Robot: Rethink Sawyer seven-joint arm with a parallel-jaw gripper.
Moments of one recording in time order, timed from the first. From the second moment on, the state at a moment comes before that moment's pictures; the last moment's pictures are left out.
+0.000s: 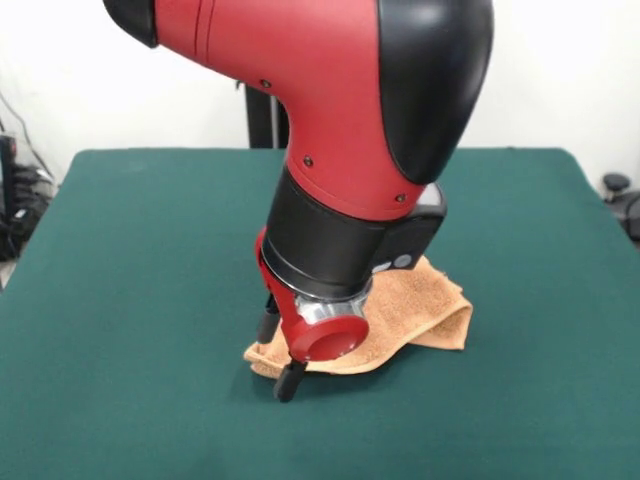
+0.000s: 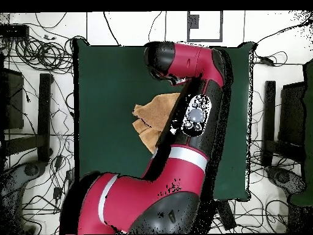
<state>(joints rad) -0.02 -0.06 -0.48 0.66 0.19 1.02 2.81</state>
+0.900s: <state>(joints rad) -0.04 0.05 -0.47 0.55 0.17 1.15 2.81</state>
